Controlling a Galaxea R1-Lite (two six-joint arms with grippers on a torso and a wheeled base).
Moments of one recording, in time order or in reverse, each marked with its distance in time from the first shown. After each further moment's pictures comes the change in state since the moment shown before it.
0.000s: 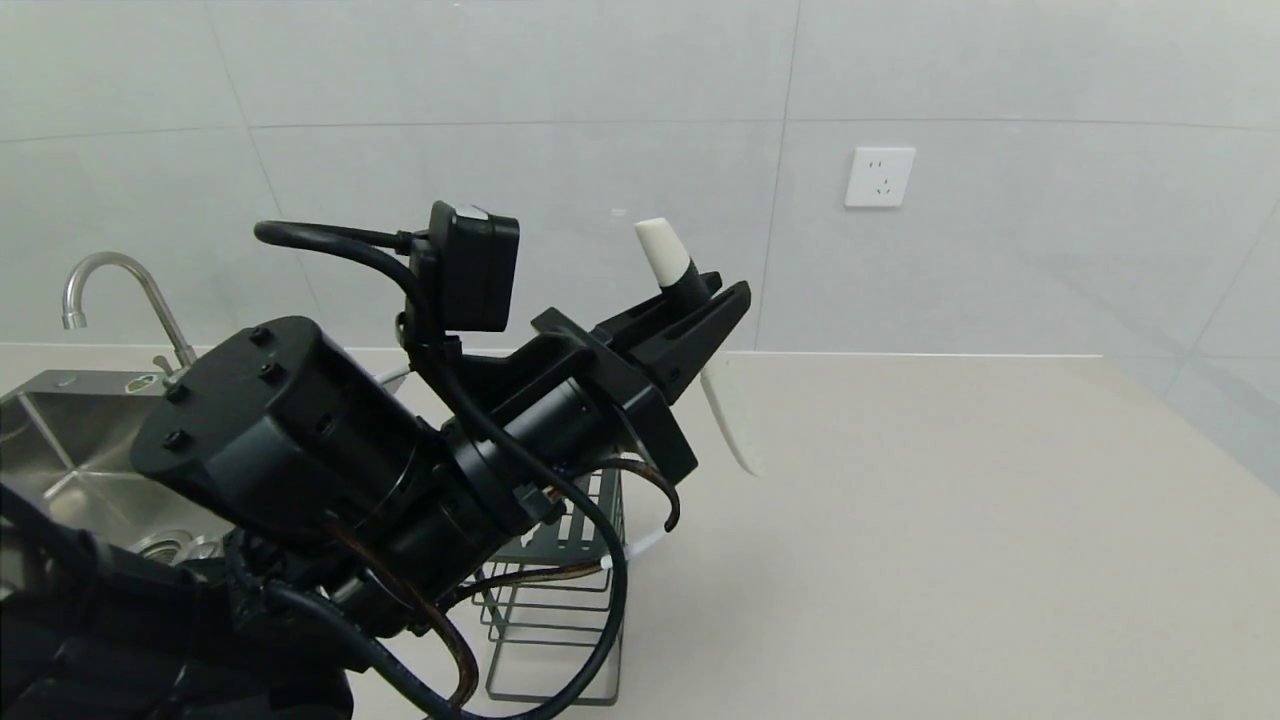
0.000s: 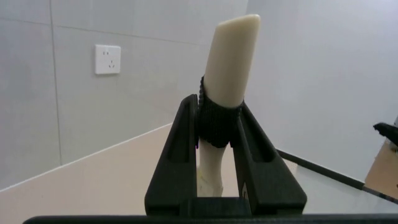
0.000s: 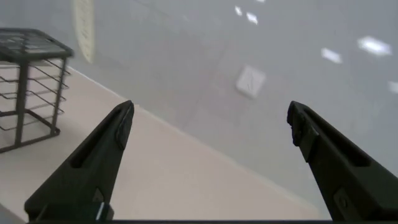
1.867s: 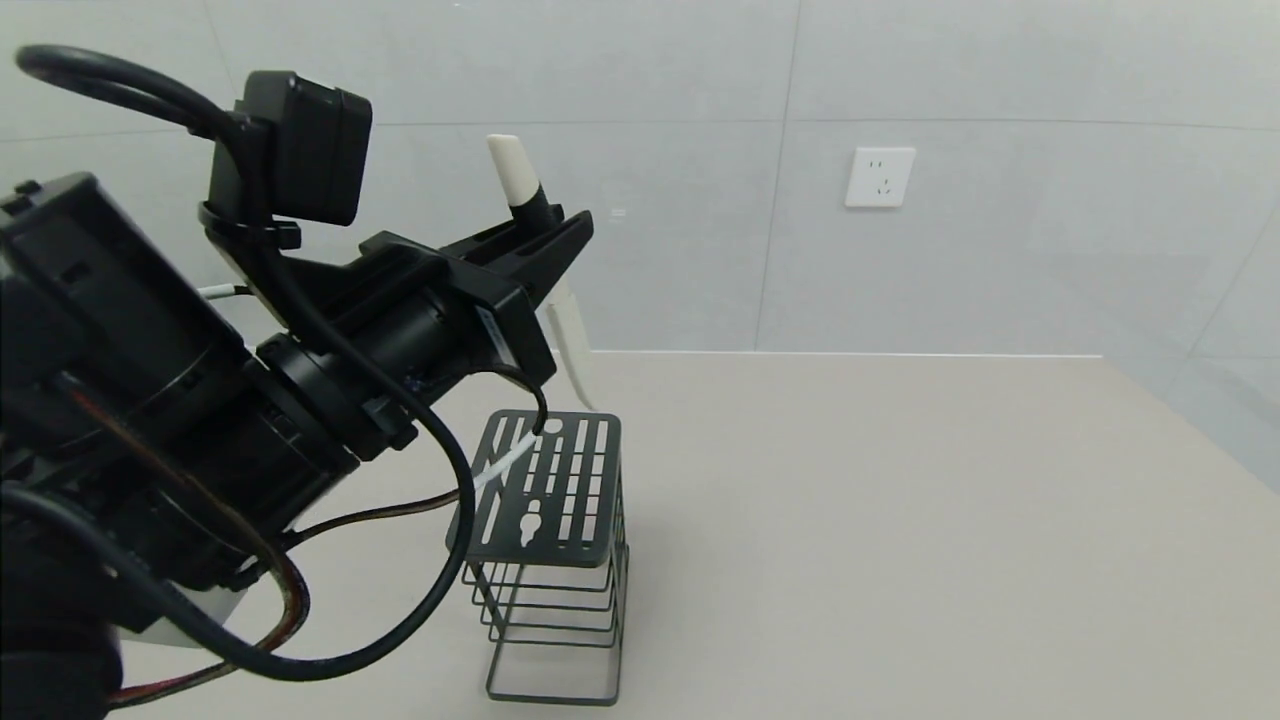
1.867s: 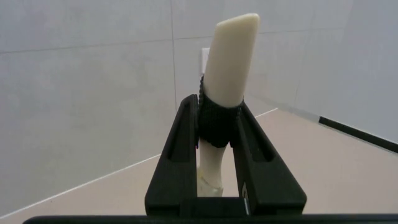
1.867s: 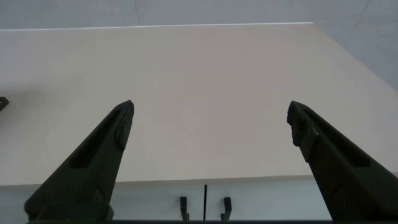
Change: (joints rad) left arm 0.104 -0.259 -0.047 0.422 0.203 0.212; right arm 0.001 -0.050 -0.001 0.308 -0.264 0.201
